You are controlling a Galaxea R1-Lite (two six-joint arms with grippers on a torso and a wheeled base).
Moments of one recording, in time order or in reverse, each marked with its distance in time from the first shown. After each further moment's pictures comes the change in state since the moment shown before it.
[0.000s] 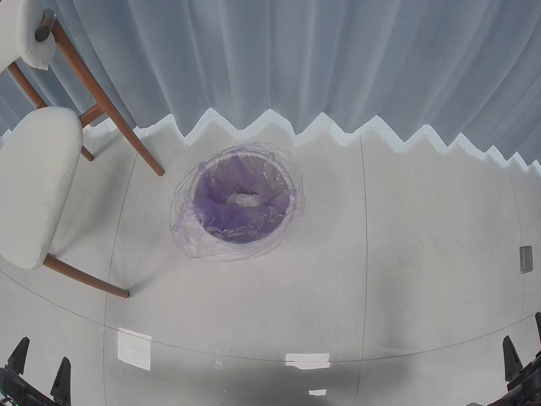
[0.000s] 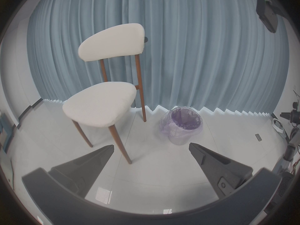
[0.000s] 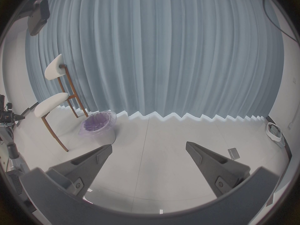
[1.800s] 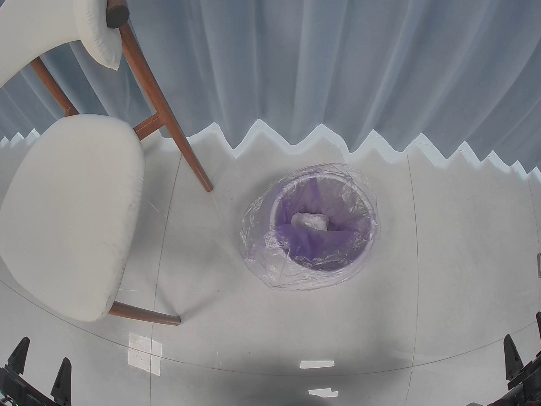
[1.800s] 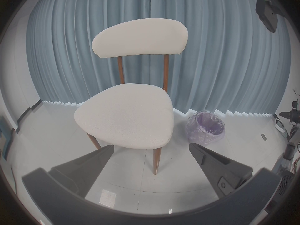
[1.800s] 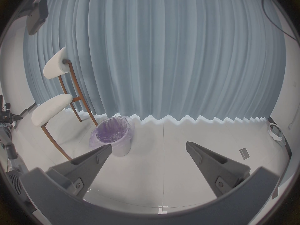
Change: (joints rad) left arm -0.002 0.002 0.000 0.000 0.000 0.007; right arm 0.000 0.004 0.000 0.000 -0.020 0.000
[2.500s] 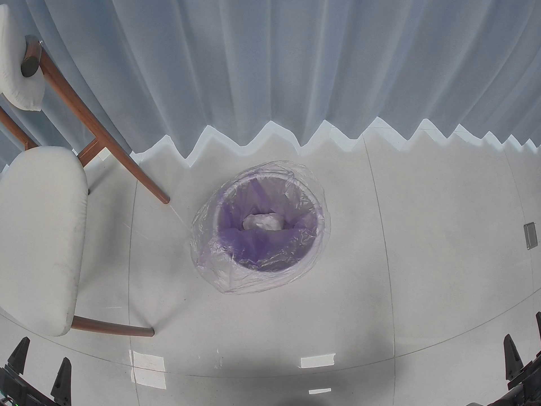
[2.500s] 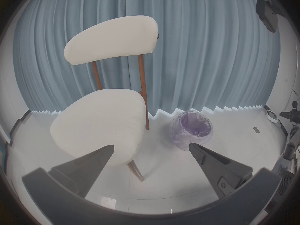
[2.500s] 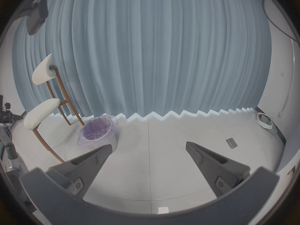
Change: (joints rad) left arm 0.000 0.001 0.000 0.000 0.000 -0.001; right arm 0.000 0.001 0.000 0.000 0.000 0.000
